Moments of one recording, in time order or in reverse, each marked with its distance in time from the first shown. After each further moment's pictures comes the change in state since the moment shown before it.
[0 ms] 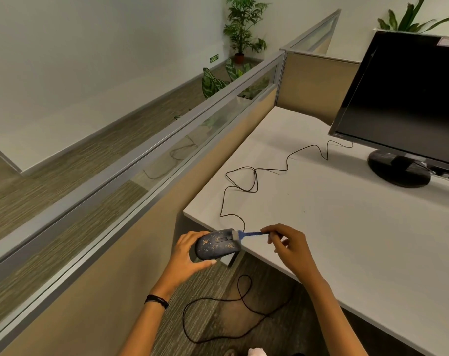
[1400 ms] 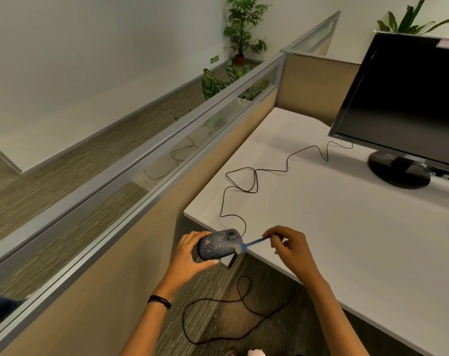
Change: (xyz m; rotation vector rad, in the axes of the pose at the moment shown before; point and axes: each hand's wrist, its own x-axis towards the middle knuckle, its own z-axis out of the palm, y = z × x) left_hand 0.000 0.008 0.003 -0.010 0.006 -0.006; right_hand 0.000 0.001 0.001 0.021 -0.017 0.062
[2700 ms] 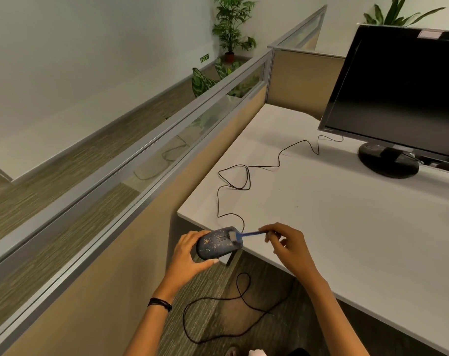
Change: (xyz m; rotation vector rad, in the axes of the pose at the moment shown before) left_hand -0.001 0.010 0.009 -0.006 -0.006 -0.045; right_hand -0.012 0.002 -0.007 -0.001 0.037 -0.035
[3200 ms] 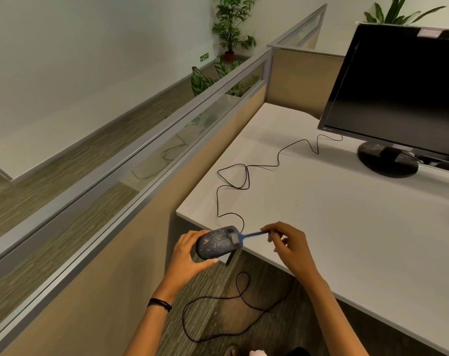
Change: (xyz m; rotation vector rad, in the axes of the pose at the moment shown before) left_hand -0.001 0.004 0.002 0.004 0.031 0.034; right_hand -0.003 0.000 -0.004 0.002 0.038 0.003
